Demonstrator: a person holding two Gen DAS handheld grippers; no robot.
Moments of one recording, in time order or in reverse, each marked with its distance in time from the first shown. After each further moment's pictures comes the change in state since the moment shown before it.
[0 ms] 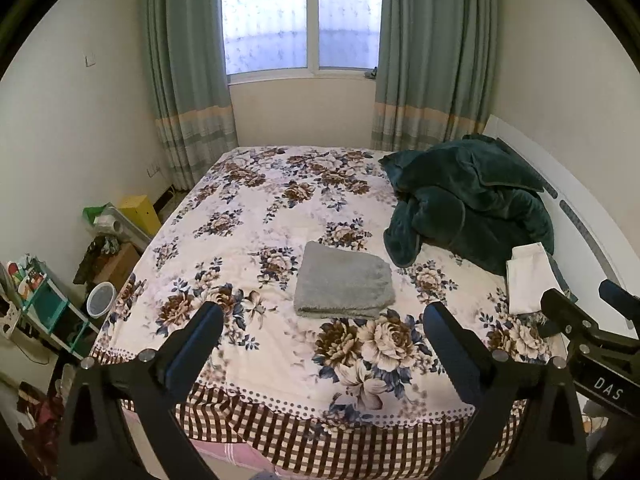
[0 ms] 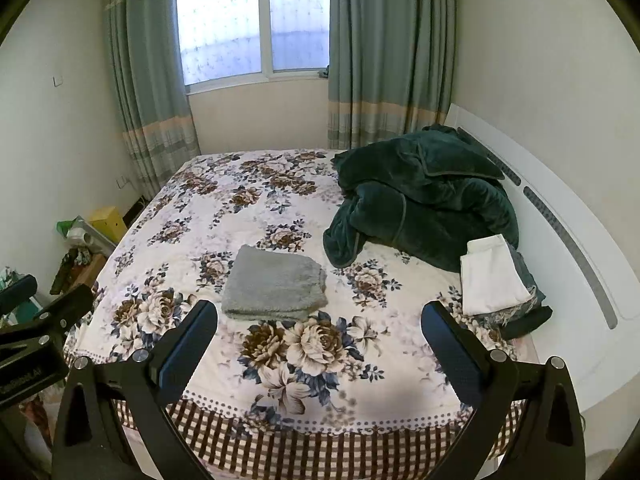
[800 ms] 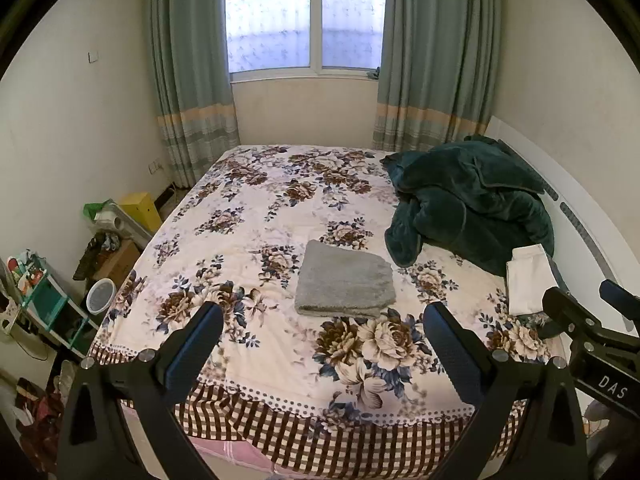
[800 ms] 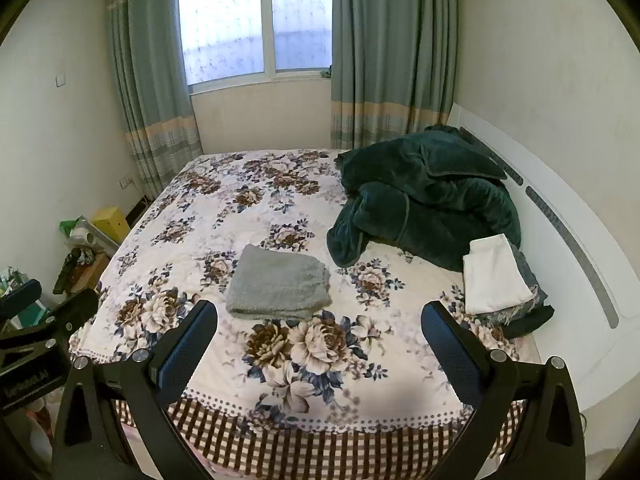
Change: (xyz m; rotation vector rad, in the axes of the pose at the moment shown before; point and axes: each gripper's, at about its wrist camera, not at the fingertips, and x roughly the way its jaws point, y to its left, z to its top) left arm -0.009 0.004 -0.002 -0.009 0.002 0.006; right arm -0.004 0.005 0.006 -0.004 0.006 0.013
